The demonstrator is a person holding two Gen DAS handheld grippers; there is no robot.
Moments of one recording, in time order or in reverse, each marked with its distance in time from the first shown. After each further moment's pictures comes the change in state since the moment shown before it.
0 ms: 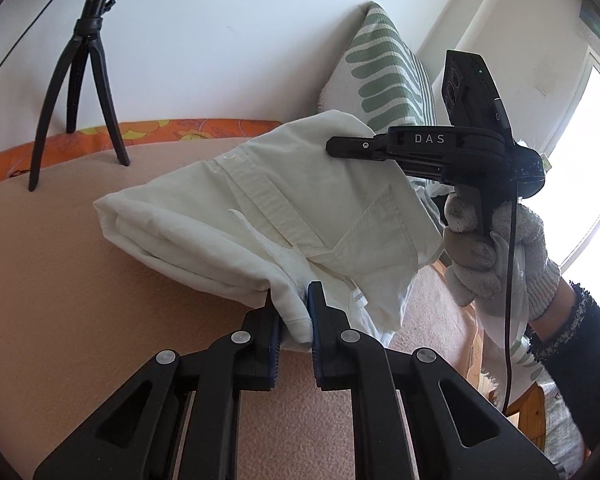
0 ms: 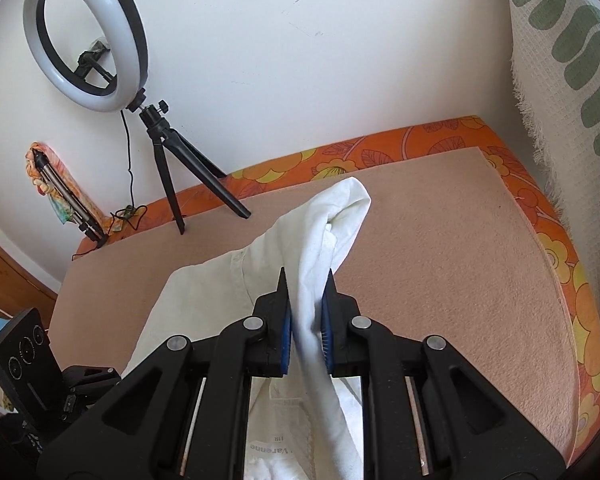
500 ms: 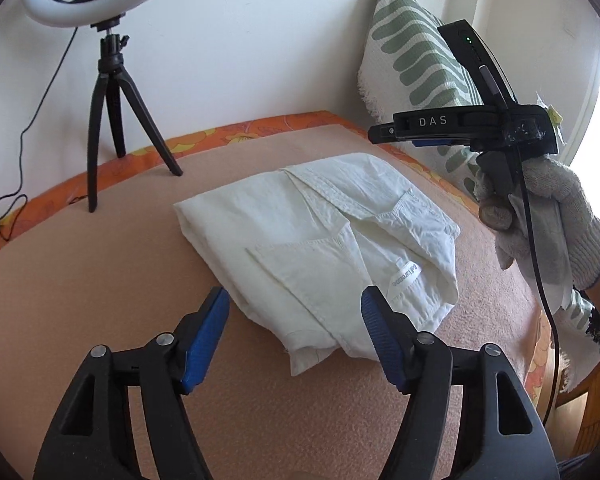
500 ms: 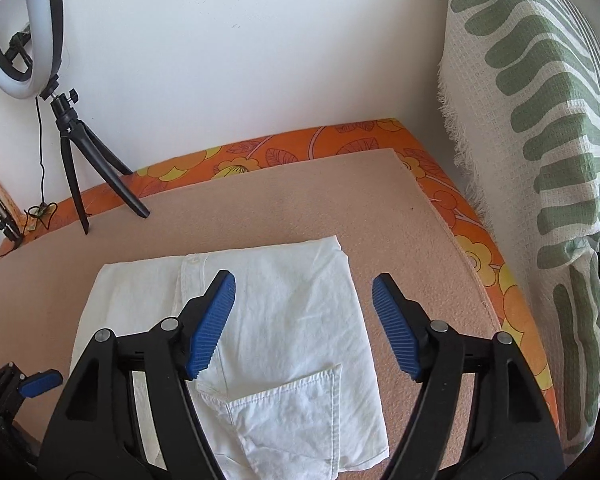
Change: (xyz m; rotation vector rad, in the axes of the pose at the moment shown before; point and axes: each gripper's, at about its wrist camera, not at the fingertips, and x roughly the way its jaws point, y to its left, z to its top) left arm -0.008 -0.027 -0.007 0.131 0.012 0.306; right arm 0.004 -0.015 -0.006 -0.036 -0.018 -0.323
